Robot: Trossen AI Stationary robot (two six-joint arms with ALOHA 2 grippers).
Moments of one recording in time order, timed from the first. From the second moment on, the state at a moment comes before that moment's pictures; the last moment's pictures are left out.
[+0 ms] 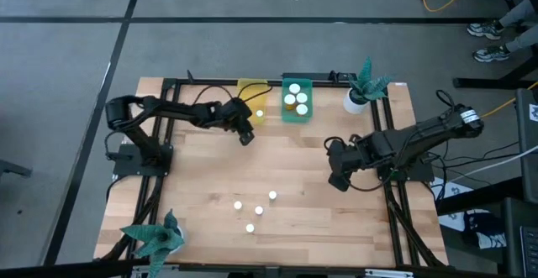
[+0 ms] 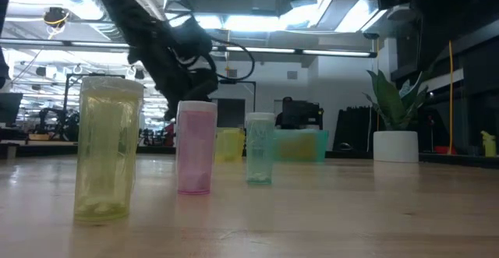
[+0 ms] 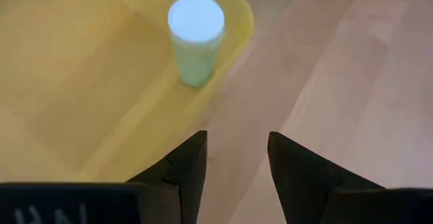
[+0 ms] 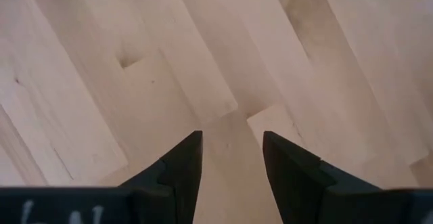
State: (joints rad) left arm 0.39 1.61 0.78 -0.04 -0.03 -0.24; right arm 0.32 1.28 1.06 -1.12 0.19 0.81
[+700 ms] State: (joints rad) left arm 0.43 1.67 0.83 -0.03 -0.03 -0.23; right arm 0.38 1.28 1.06 -1.10 0.24 0.83
